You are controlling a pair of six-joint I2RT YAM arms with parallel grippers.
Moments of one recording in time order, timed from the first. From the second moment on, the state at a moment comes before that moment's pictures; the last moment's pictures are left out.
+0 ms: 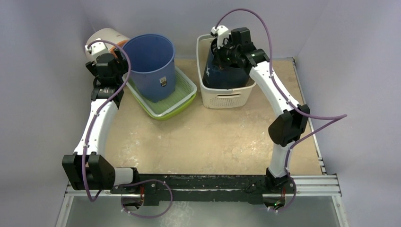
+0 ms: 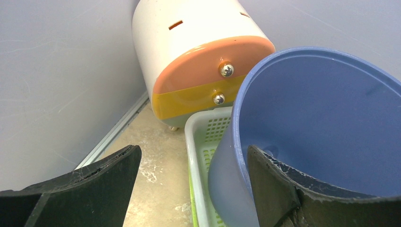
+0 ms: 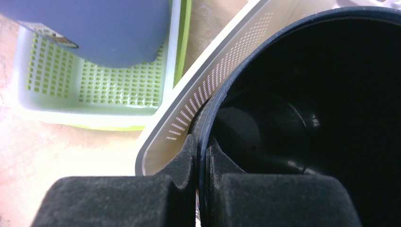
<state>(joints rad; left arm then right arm) 0.02 1.31 1.25 -0.17 -0.46 -0.28 0.41 1.92 2.03 -0.66 -0.30 -0.19</state>
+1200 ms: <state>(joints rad) 0.02 1.31 1.28 -0.16 -0.50 -0.26 -0.24 1.66 1.43 0.59 -0.81 0.93</state>
